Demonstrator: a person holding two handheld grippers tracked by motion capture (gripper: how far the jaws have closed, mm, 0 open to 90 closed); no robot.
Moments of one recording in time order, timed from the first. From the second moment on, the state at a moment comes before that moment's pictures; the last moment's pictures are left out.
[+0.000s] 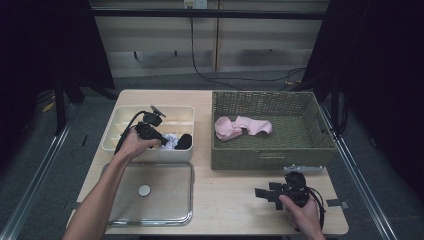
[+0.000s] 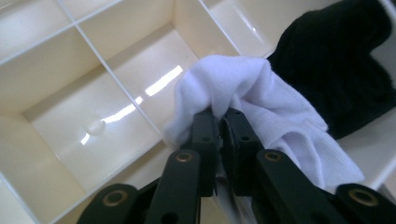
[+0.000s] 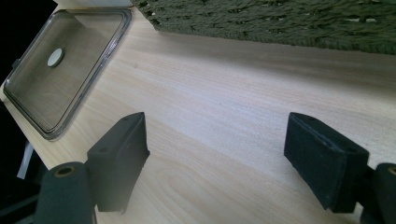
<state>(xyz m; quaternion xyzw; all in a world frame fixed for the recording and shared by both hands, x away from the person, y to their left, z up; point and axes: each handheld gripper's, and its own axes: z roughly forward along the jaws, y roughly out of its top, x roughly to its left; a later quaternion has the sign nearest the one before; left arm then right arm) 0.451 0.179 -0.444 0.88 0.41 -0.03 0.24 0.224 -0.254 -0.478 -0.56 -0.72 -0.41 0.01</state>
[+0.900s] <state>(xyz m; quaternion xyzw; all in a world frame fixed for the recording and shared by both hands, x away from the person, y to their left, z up) 0.432 0.214 -0.424 0.84 0.43 -0.02 0.33 0.225 -0.259 -0.476 -0.57 -0.71 -0.41 -0.01</state>
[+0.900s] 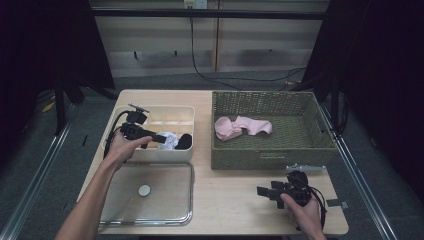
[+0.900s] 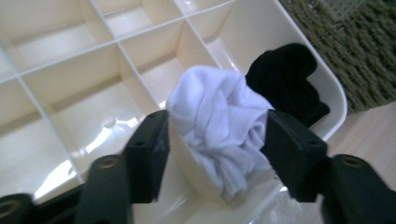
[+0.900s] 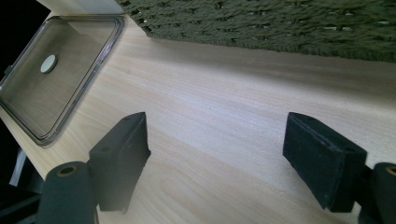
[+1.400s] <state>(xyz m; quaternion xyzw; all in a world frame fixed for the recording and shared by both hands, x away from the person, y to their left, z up) 0.410 0.220 -0.422 0.82 0.44 0.01 0.36 0.221 -0.261 -0.474 -0.57 -0.71 -0.42 -0.01</state>
